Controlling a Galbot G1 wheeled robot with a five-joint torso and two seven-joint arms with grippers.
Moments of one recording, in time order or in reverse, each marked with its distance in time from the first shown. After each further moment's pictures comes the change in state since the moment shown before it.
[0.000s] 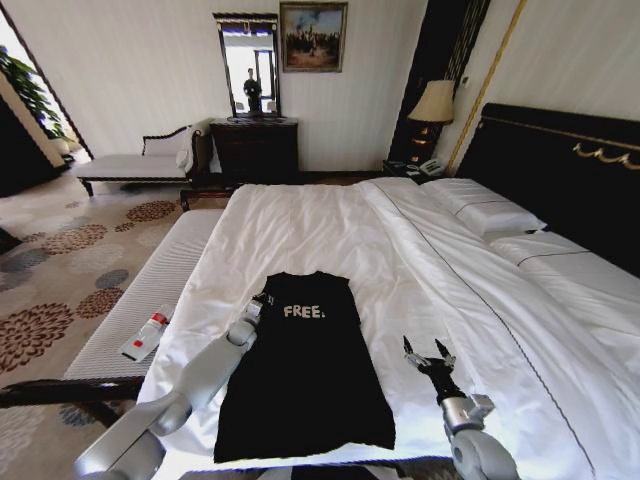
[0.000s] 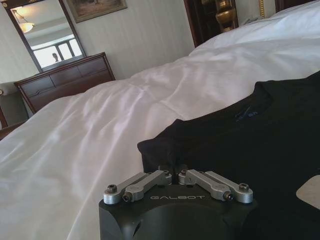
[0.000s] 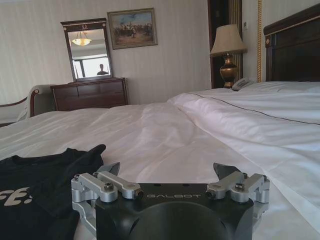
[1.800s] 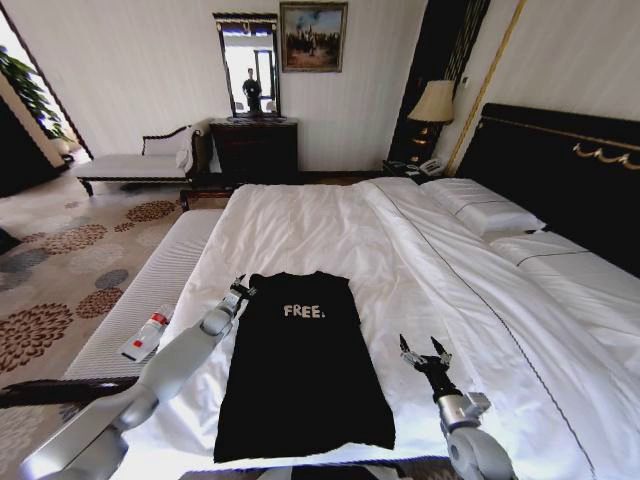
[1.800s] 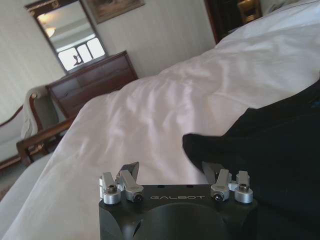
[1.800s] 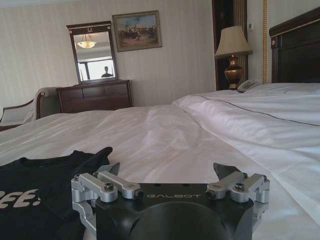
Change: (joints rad) left arm 0.035 0.198 -0.066 -0.117 -0.058 0.042 0.029; right arm 0.002 0.000 -0.013 0.007 -0.006 0.007 -0.006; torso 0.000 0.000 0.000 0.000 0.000
